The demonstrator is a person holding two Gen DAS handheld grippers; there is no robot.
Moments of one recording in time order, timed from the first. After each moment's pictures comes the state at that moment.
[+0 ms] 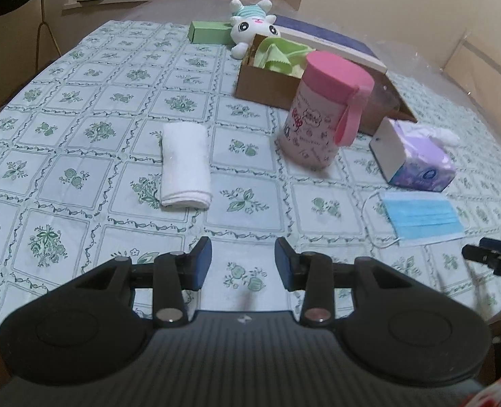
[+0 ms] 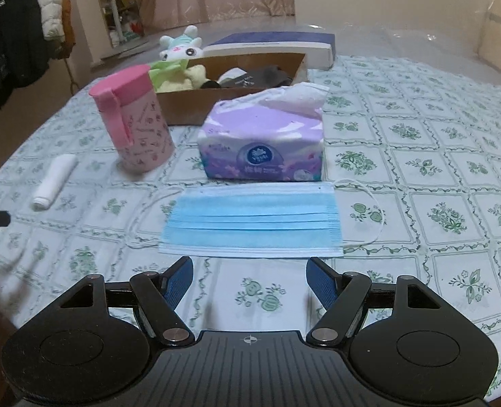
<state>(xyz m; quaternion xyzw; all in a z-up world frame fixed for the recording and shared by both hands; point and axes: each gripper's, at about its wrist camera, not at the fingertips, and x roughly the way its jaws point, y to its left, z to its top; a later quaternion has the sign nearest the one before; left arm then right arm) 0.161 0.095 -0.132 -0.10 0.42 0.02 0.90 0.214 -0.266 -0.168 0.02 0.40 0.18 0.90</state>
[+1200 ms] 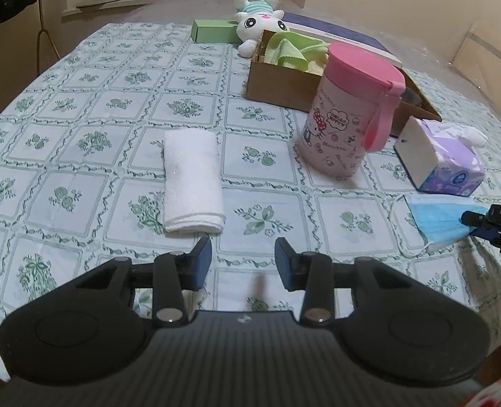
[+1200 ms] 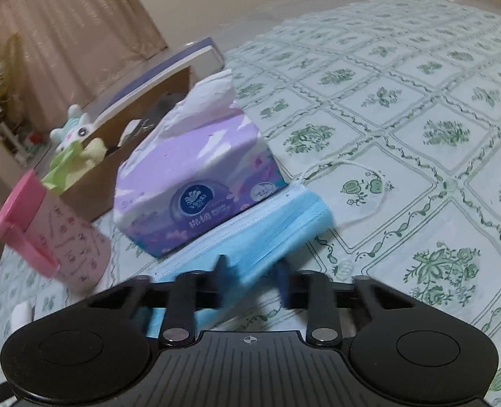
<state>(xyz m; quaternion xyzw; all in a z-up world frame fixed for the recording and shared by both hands) 0.198 0.108 -0.157 -0.08 0.42 0.03 0.91 0.275 -0.259 -0.205 0.25 0.39 0.01 0.89</state>
